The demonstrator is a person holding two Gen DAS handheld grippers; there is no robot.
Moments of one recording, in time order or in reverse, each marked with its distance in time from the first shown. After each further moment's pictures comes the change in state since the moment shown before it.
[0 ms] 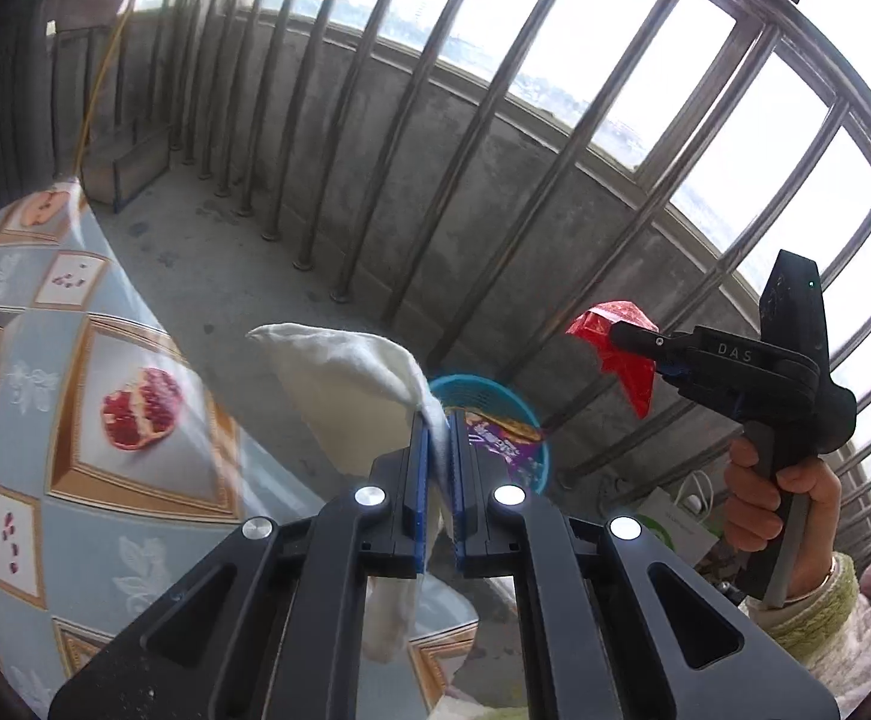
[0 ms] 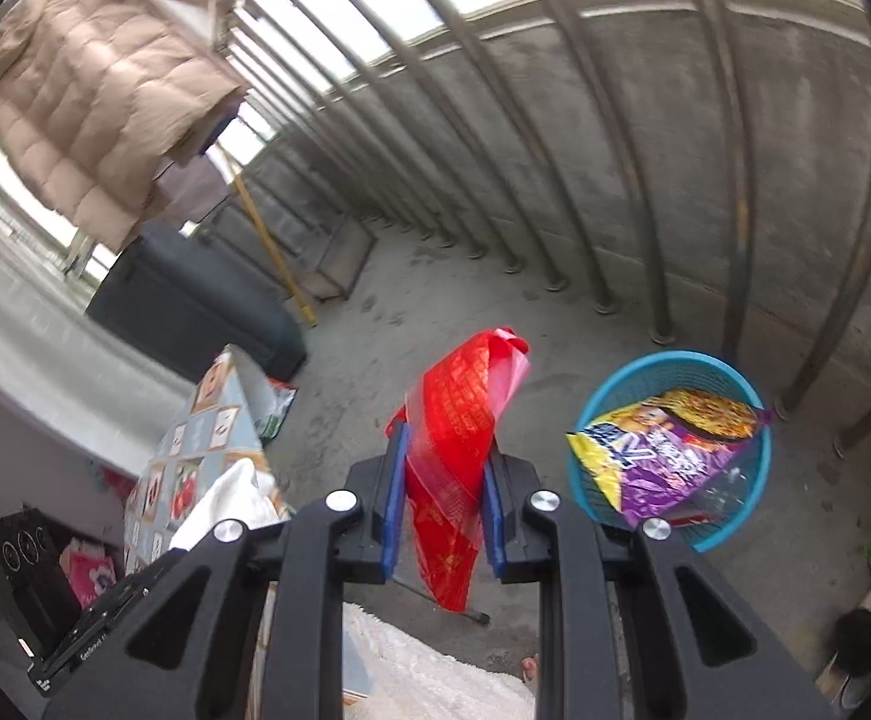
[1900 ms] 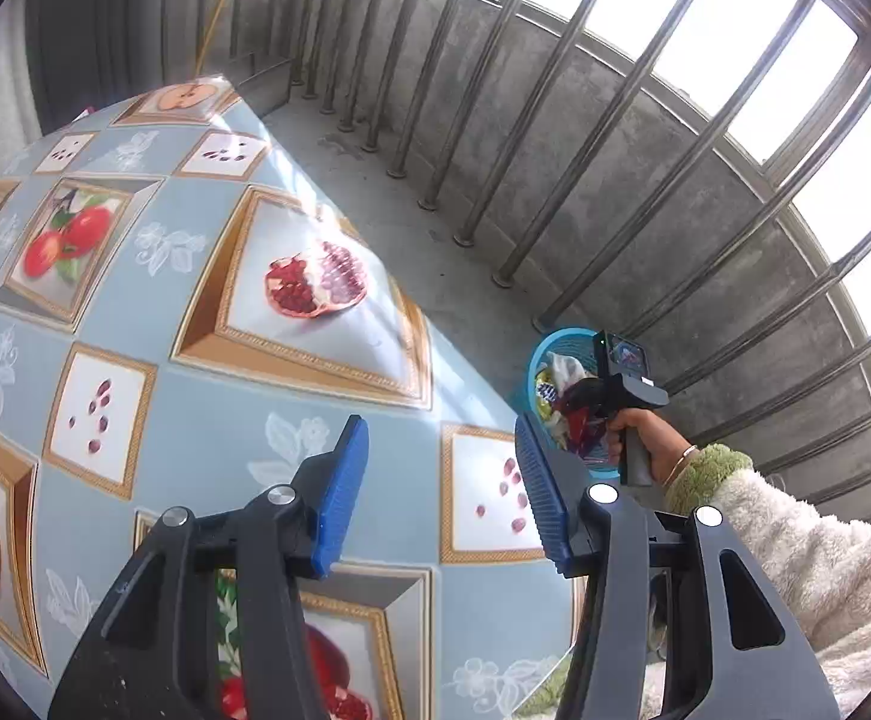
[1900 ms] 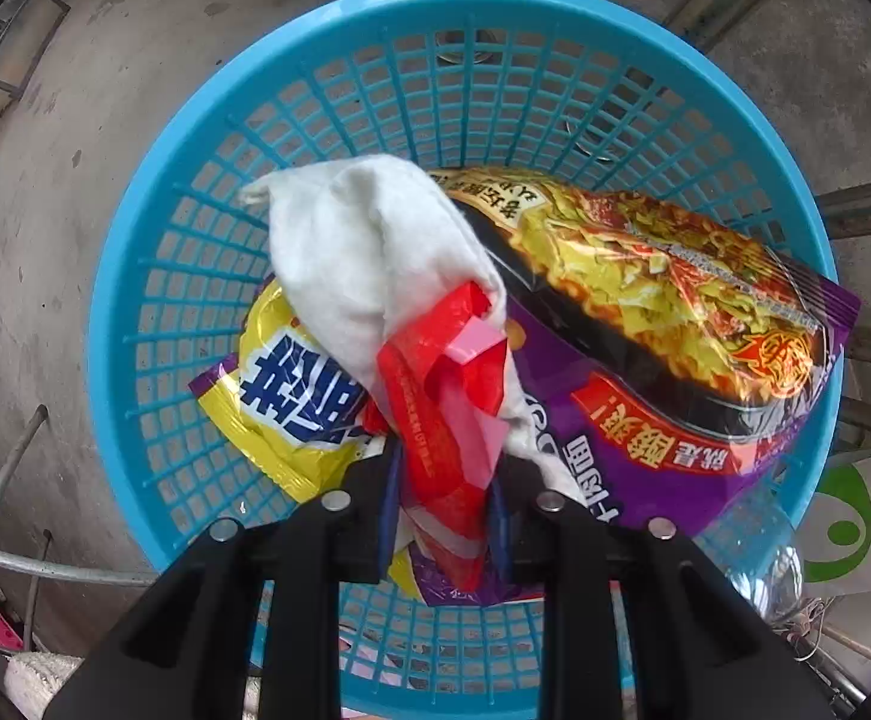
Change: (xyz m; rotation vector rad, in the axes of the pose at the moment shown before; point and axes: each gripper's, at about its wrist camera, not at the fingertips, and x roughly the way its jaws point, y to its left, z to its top) left arm -0.031 0.079 -0.065 -0.155 0.012 0.216; right arm 0.339 -0.191 -0.051 0.019 0.610 -0.607
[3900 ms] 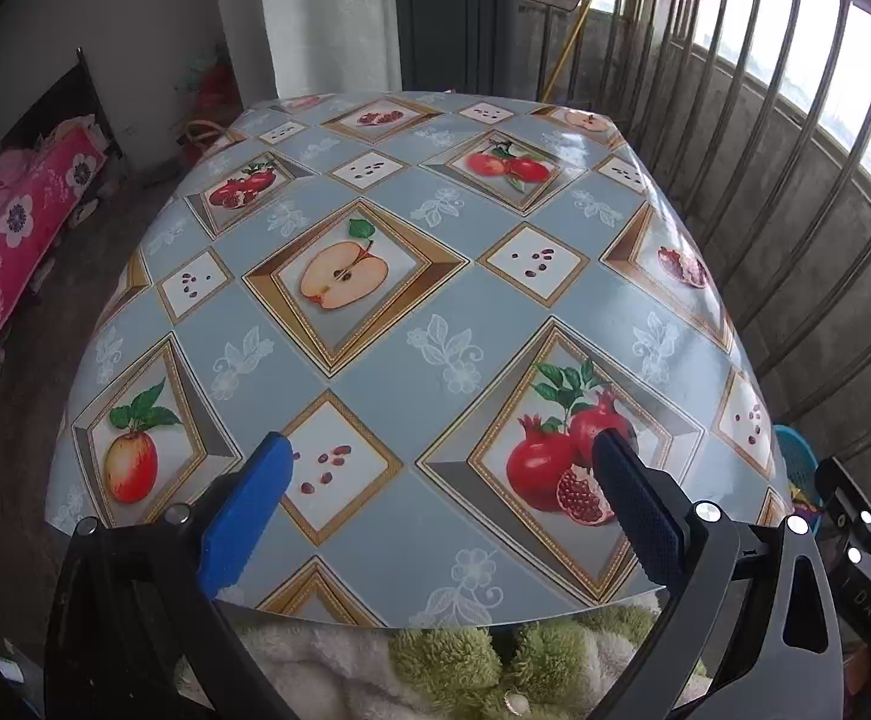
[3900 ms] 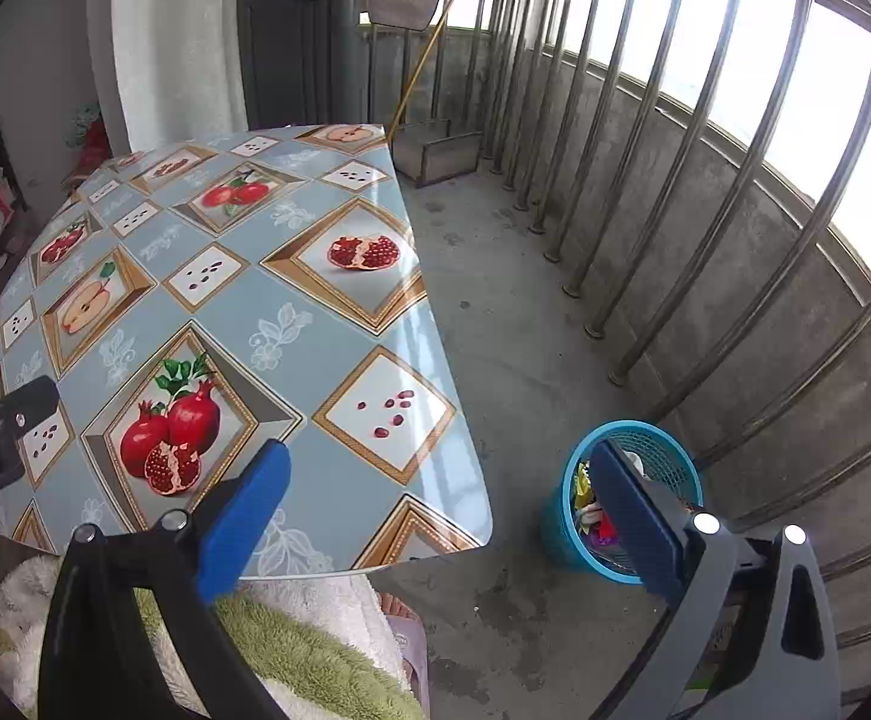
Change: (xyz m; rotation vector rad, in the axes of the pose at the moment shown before) left arm -0.118 0.027 -0.108 -0.402 -0.112 0.718; right arm -0.351 0.147 -0.366 -0.755 -0.744 0.133
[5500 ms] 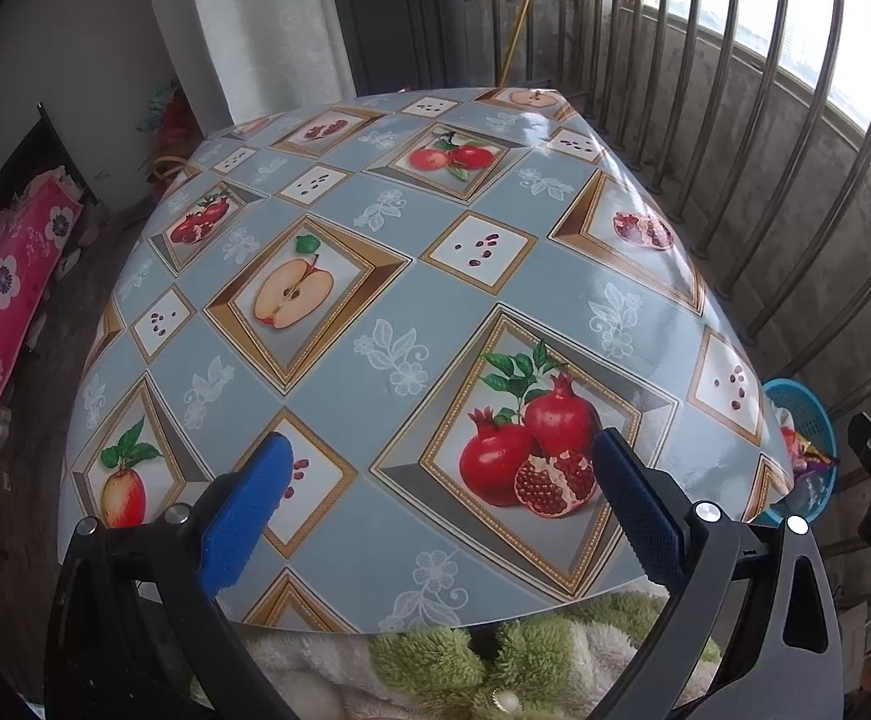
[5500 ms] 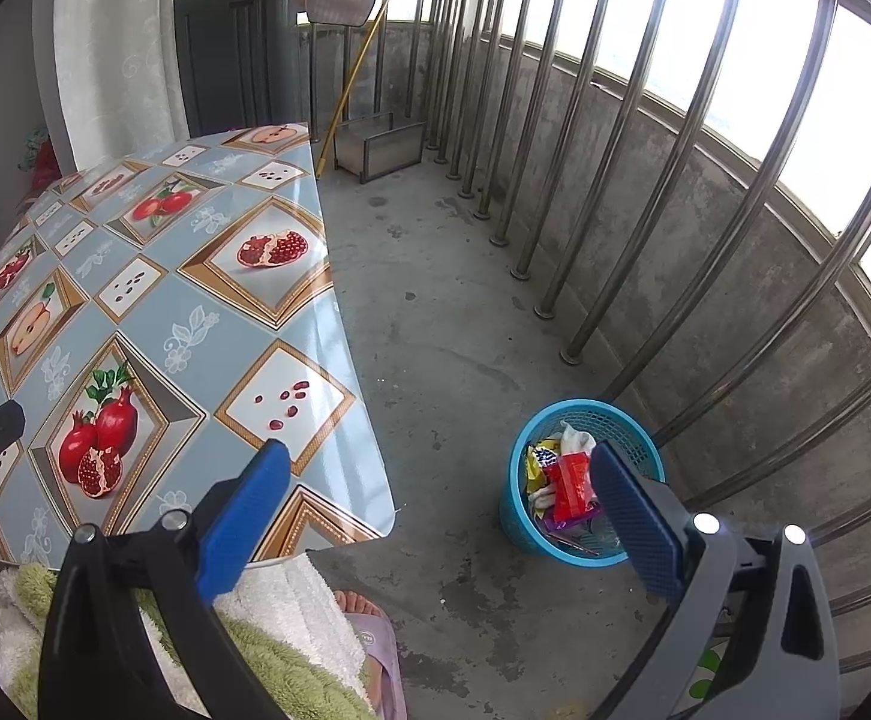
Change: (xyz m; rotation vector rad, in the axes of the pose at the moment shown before) left arm -0.003 -0.028 0.002 0.123 0.008 0.004; right arm 0.004 -0.040 -0.007 0.067 0.018 -0.083
